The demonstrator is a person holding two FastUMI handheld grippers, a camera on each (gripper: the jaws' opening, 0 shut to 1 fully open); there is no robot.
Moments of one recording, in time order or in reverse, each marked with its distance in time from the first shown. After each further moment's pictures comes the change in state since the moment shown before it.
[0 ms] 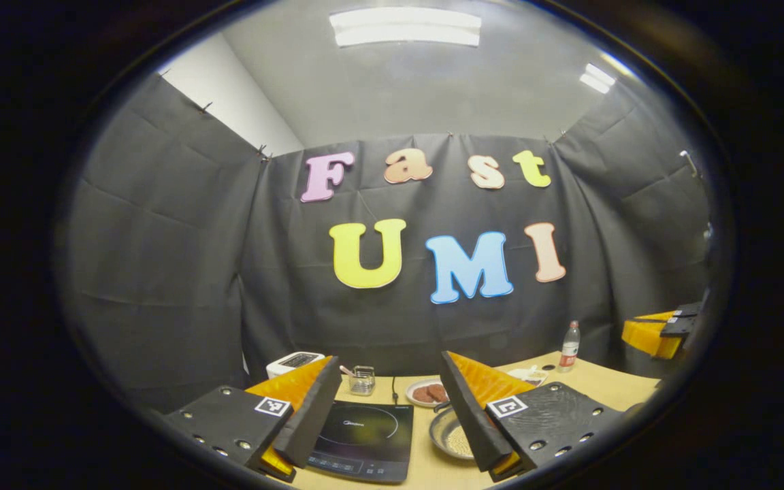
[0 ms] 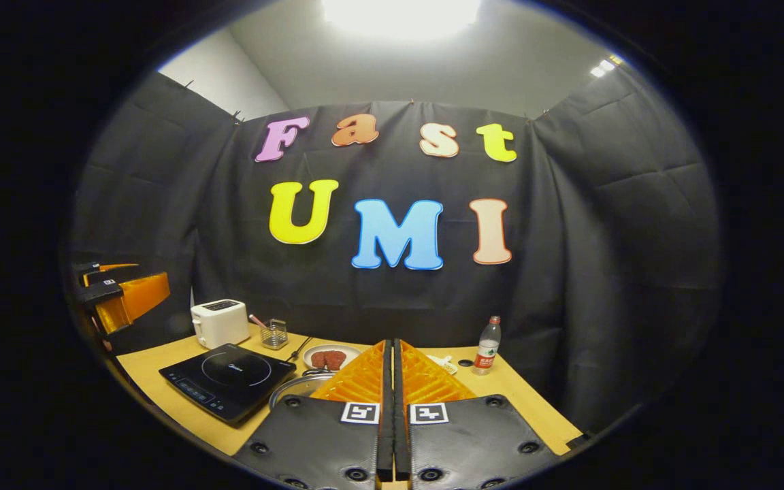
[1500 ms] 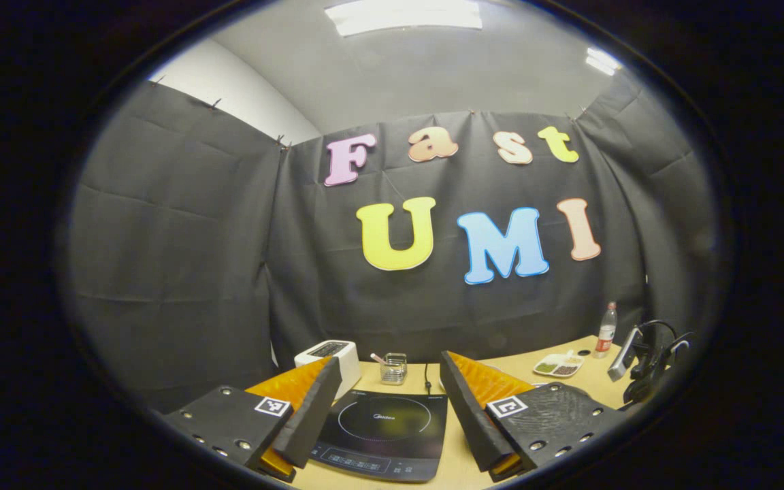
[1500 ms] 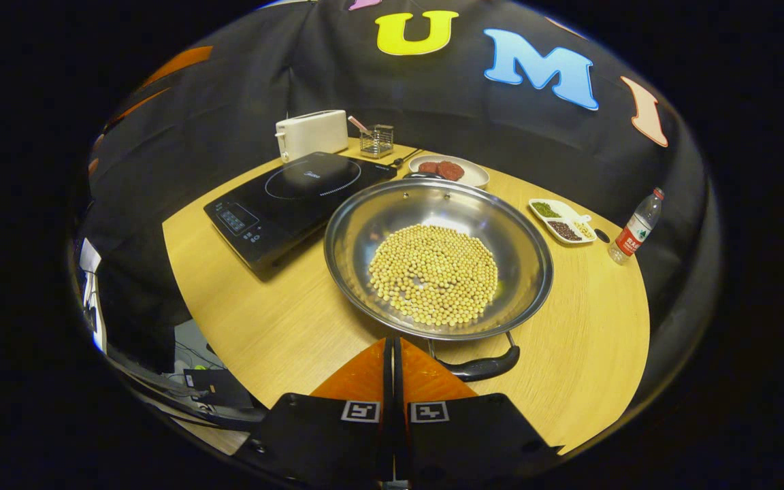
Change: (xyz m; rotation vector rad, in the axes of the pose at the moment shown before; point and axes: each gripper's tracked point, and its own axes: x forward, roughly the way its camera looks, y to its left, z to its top) left arm 0.032 0.023 -0.035 0.044 0.089 0.129; right arm 0.026 0.065 -0.252 -0.212 0.783 0.454
